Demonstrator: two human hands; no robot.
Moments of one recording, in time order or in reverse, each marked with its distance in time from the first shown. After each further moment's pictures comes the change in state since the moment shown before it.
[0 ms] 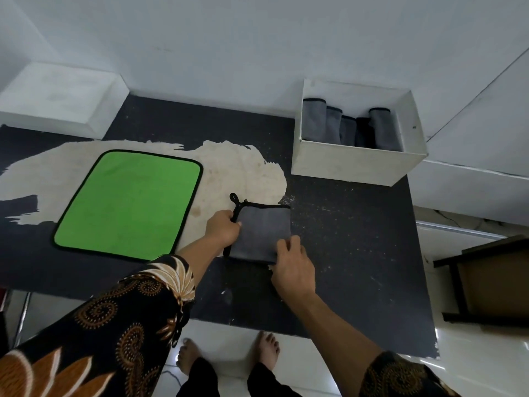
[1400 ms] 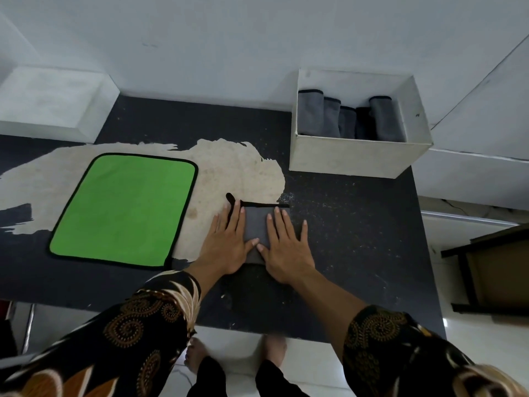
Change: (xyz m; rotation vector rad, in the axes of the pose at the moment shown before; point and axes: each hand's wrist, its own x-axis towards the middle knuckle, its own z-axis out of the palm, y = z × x) left_hand -0.009 -0.029 0.027 0.829 0.002 0.470; right_hand 0.050 0.014 0.018 -0.168 -0.095 -0.195
